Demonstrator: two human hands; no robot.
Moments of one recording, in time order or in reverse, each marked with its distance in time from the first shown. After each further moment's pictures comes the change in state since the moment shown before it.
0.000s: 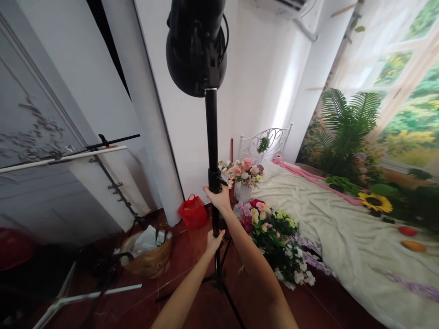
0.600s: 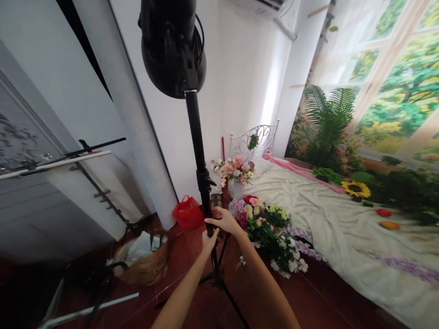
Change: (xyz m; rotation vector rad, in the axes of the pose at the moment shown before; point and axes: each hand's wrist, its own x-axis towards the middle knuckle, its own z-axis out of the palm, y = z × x) left_hand -0.004 0.006 0.005 -0.078 0.032 -0.002; right_hand -0.051 0.107 -0.060 -0.043 -0.482 0.053
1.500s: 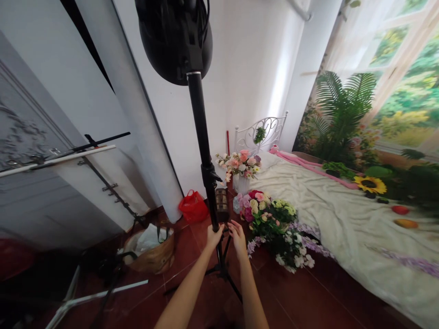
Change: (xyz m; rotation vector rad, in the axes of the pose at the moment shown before) left_hand 0.008 -0.011 -0.003 0.094 -0.070 0.013; right_hand -0.063 0.139 0.049 0.521 0.578 0.326
